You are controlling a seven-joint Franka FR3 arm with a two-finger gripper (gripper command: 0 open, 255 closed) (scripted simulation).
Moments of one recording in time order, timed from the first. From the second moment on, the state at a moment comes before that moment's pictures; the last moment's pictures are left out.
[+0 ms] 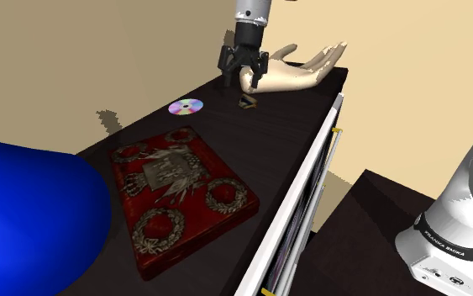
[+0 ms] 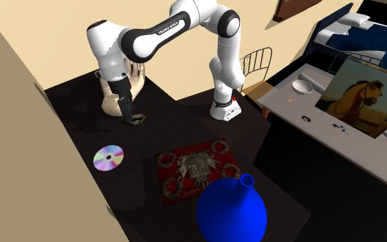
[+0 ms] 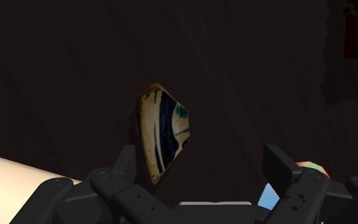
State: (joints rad) arm 0.06 0.07 0.08 -1.69 0.28 1.78 0.34
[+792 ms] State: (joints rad) arm 0.06 0.11 0.08 -1.56 0.28 1.66 0.37
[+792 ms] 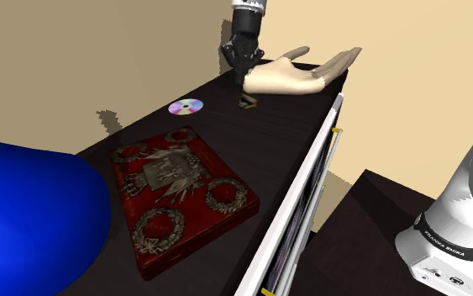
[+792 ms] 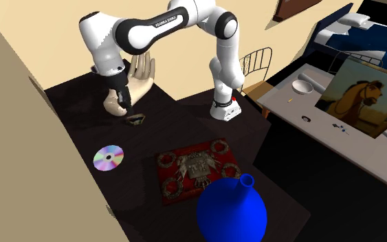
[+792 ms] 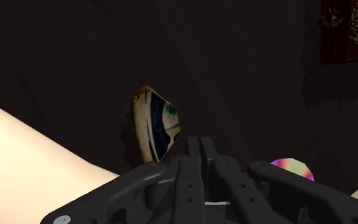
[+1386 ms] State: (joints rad) arm 0.12 -0.02 0.12 -1.82 0.05 1.84 0.47
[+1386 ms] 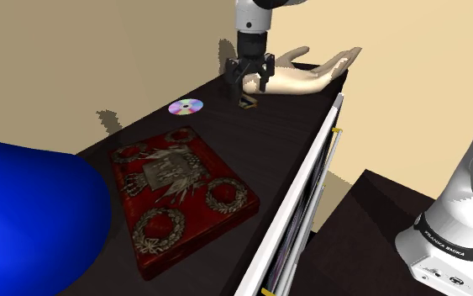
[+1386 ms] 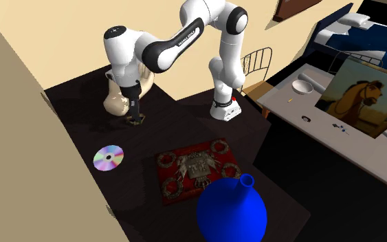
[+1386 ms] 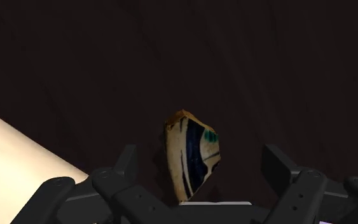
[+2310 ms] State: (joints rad) arm 0.12 -0.01 0.12 -1.90 0.03 1.93 0.48
